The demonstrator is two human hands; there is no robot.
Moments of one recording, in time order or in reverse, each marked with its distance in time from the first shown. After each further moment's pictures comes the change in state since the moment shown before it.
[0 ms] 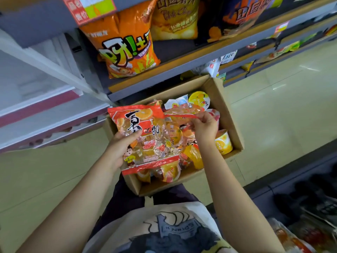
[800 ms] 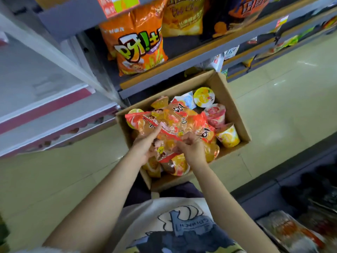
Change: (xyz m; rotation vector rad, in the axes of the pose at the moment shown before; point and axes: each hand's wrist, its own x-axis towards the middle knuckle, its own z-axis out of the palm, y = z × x) left_hand -0.002 -0.016 0.027 -0.102 0.061 -0.218; right_hand -0.098 0.030 0.020 0.066 -0.307 0.095
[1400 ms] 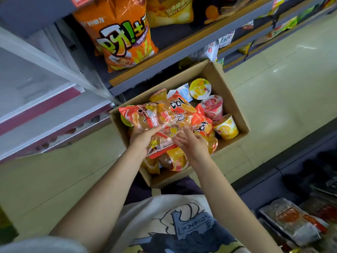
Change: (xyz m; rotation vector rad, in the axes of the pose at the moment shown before) left_hand 0.008 0.002 0.011 0.087 0.129 0.098; right_hand 0.002 -0.002 -0.011 0.627 0.021 0.355
